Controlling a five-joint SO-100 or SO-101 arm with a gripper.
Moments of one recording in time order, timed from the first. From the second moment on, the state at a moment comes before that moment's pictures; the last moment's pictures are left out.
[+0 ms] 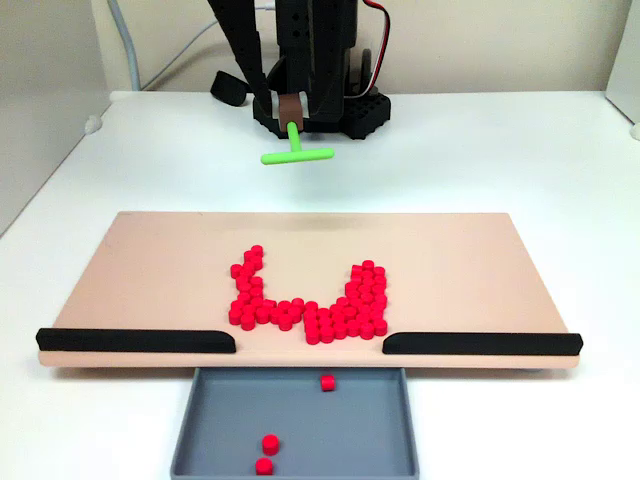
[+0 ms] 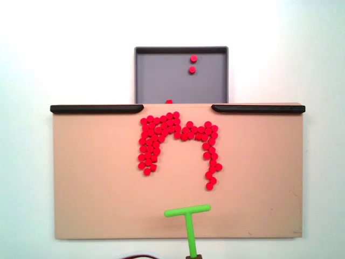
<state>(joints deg) 7.1 104.2 101.9 92.0 -102.0</state>
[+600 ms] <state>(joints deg) 7.1 104.2 101.9 92.0 -100.5</state>
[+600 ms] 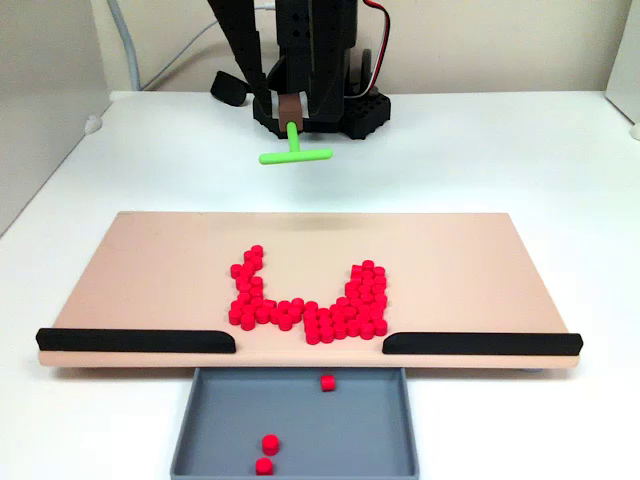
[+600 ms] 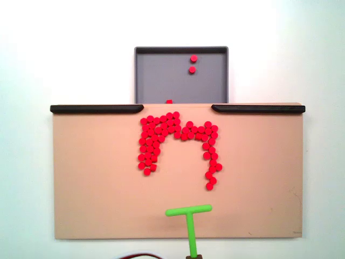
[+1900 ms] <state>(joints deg) 21.0 103.3 101.9 92.5 -123.3</state>
